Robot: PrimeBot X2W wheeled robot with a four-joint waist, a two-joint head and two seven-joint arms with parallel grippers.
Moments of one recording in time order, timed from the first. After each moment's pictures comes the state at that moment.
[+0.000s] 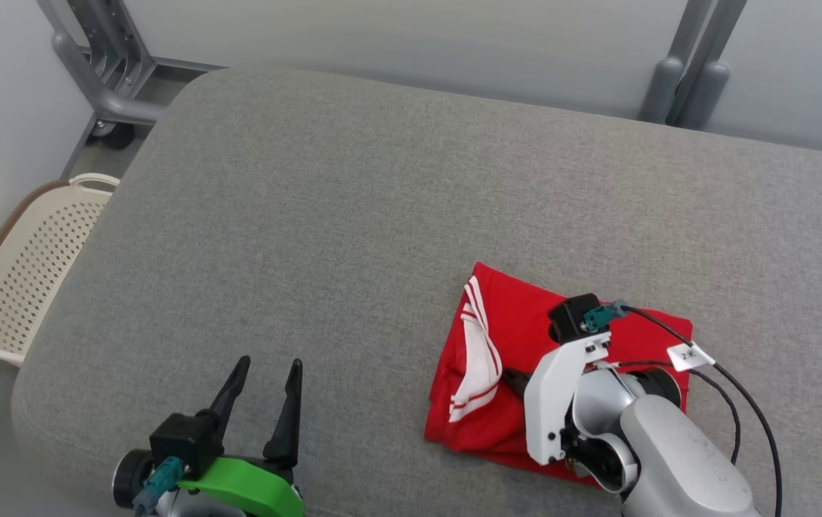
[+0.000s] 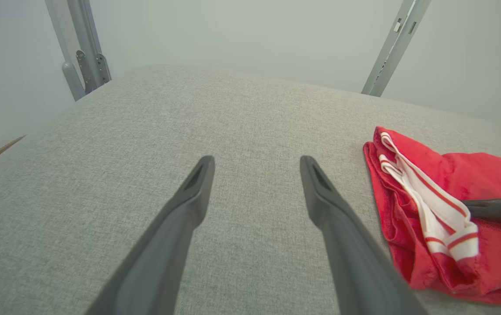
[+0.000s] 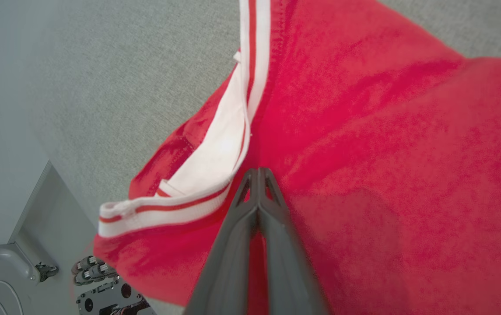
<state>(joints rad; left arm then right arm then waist) -0.07 0.09 -0.23 0.33 -0.30 -0.13 -0.26 -0.35 -0.05 0.35 0.45 0.43 0.13 0.49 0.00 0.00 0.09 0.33</state>
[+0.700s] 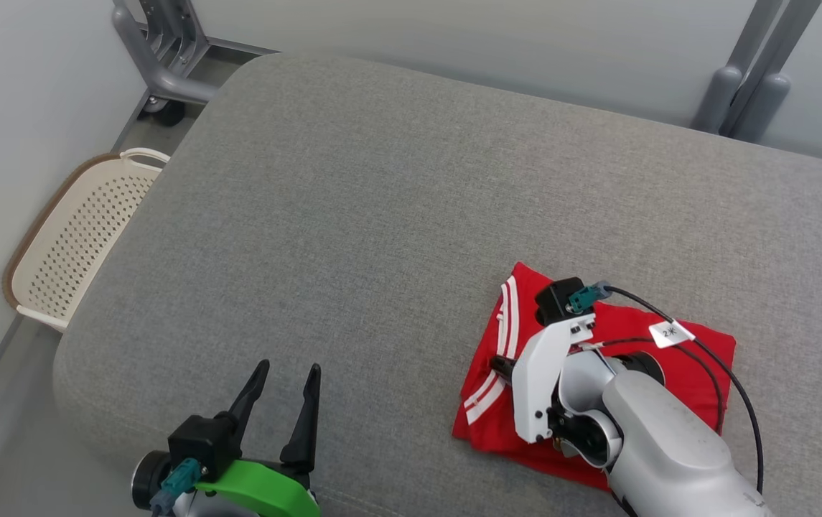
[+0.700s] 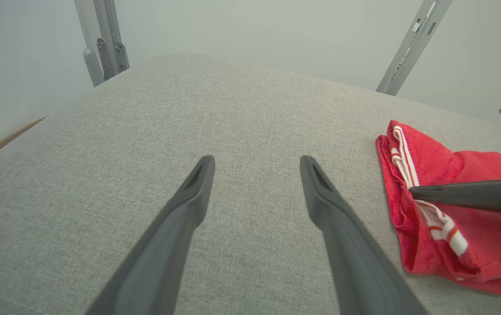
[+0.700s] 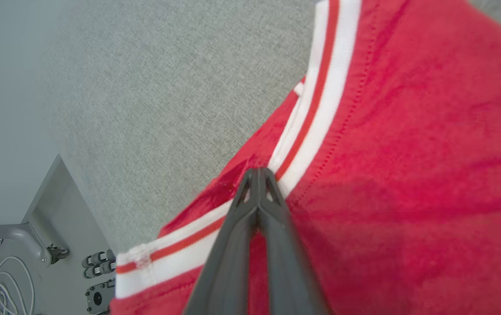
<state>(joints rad) -0.07 0.08 -0.27 0.34 -0.31 -0.13 -0.26 -0.49 -0.05 0.45 0.65 0.53 0.13 0.41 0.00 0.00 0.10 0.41</state>
